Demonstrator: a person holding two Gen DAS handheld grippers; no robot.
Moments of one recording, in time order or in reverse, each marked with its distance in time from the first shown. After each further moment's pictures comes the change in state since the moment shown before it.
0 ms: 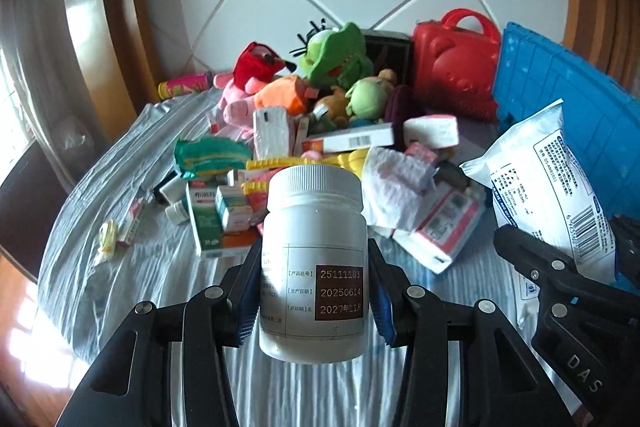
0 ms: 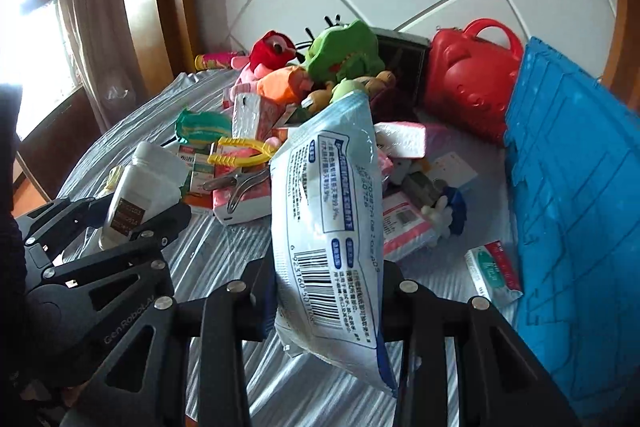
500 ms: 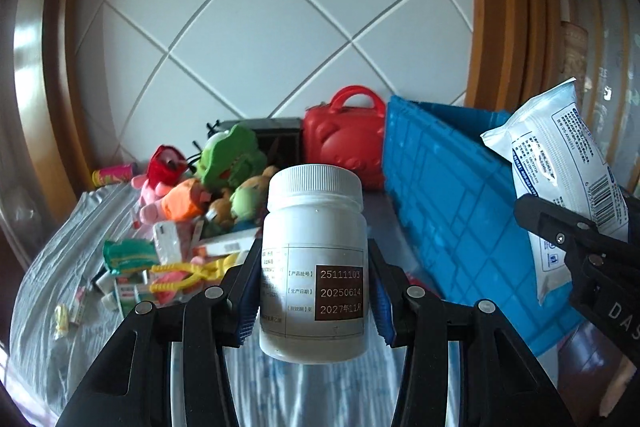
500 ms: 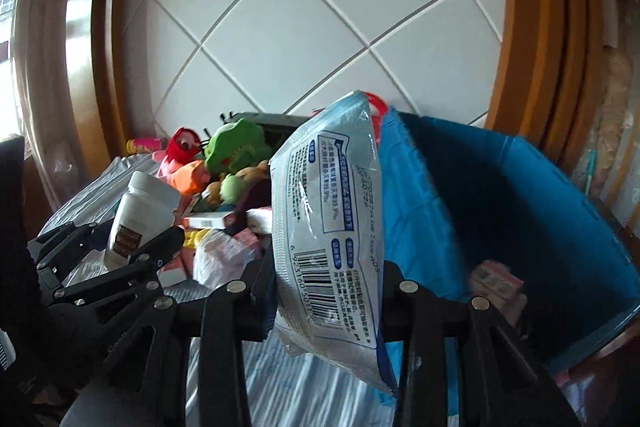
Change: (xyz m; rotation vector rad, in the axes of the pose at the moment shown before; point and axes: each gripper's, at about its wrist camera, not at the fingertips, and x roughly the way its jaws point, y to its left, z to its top) left arm -0.089 -0.127 0.061 0.100 -0.243 -0.221; right arm -0.162 -0.124 0.014 0.122 -0.241 -0.249
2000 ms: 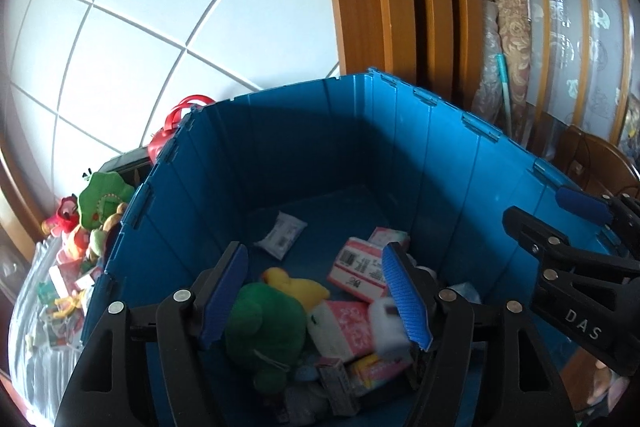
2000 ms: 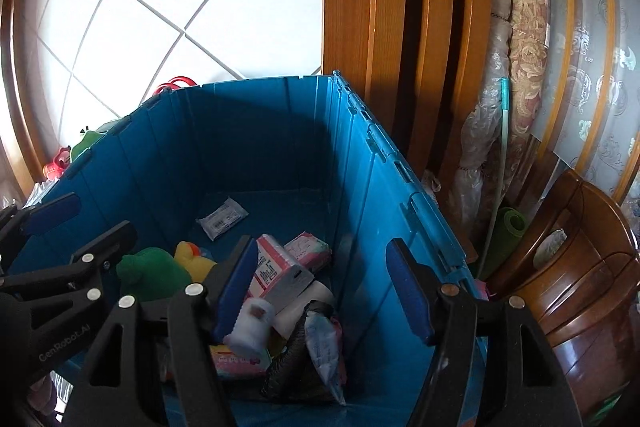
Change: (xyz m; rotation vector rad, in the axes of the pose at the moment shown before) left arm 0.068 -0.375 0.034 0.179 0.101 -0.022; right arm 0.021 -0.393 -0.063 0.158 0.093 -0.142
